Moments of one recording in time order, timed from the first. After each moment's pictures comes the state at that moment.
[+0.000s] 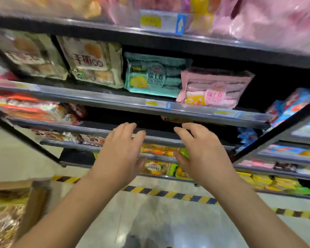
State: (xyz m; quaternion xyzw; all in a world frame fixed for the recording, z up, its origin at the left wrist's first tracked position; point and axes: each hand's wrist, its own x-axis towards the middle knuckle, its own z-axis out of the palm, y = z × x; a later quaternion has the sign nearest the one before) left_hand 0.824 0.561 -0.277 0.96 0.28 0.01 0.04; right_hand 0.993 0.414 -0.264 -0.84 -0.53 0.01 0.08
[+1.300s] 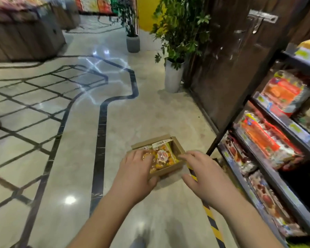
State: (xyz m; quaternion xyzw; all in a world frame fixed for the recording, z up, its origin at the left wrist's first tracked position) left_hand 0.311 0.427 -0.263 0.59 0.80 0.07 0.10; right_hand 0.507 0.538 -0.249 -0.37 -0.92 0.14 0.03
